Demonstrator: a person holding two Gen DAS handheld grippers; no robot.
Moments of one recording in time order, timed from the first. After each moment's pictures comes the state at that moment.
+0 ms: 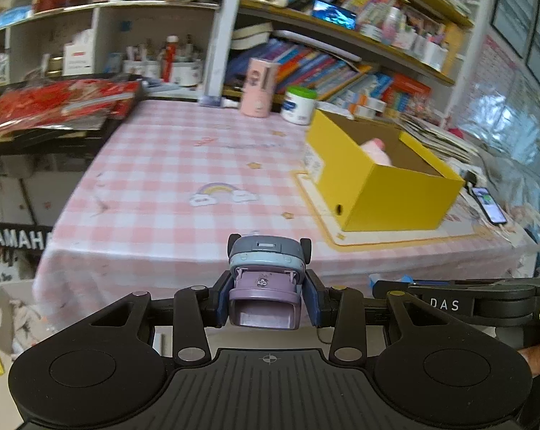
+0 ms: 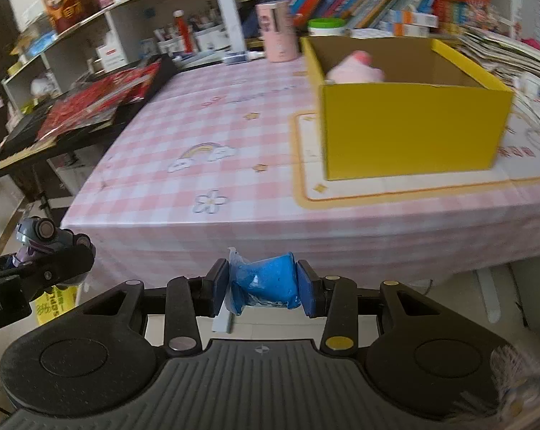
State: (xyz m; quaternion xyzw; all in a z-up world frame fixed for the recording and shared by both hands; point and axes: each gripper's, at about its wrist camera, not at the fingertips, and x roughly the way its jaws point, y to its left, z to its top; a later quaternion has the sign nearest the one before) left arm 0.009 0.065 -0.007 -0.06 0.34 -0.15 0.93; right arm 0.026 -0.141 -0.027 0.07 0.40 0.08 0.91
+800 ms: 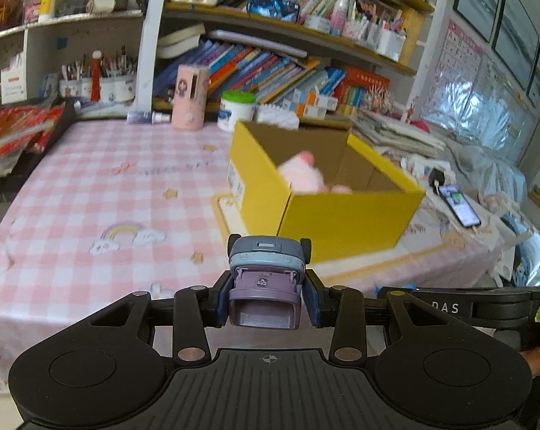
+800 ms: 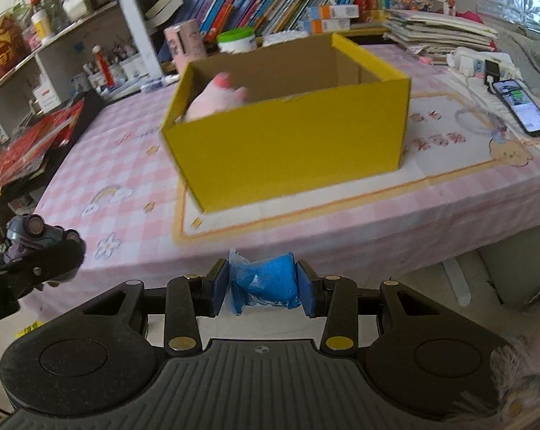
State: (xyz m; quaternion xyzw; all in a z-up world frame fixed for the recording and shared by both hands) left arm 0.067 -0.035 0.010 -0.04 0.32 -0.20 0.93; right arm 0.058 -0.252 -0.018 0.11 0.39 0.00 0.91
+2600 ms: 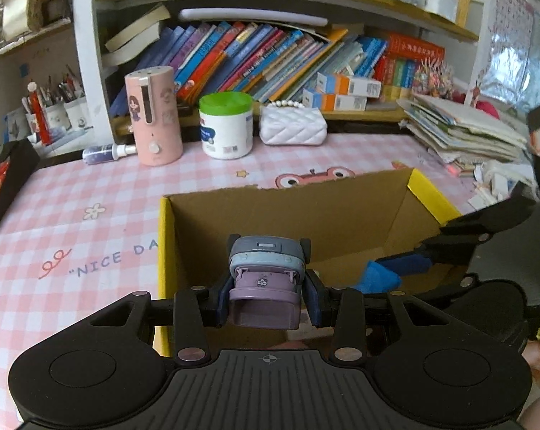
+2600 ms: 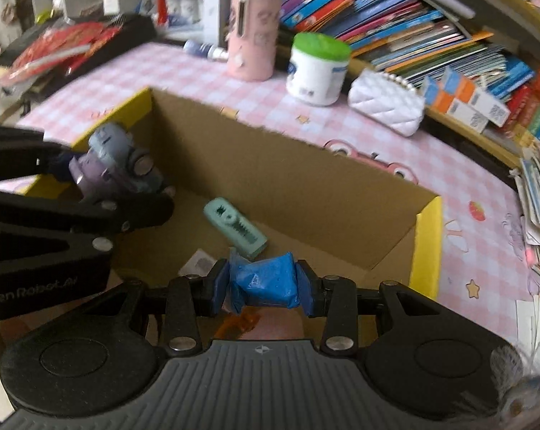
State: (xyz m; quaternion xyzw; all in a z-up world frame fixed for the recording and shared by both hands) left arm 0.288 -0.181 -0.003 0.03 0.36 -0.12 0.92; right arm 0.338 -0.301 -0.024 -0.15 0.43 0.21 0.86
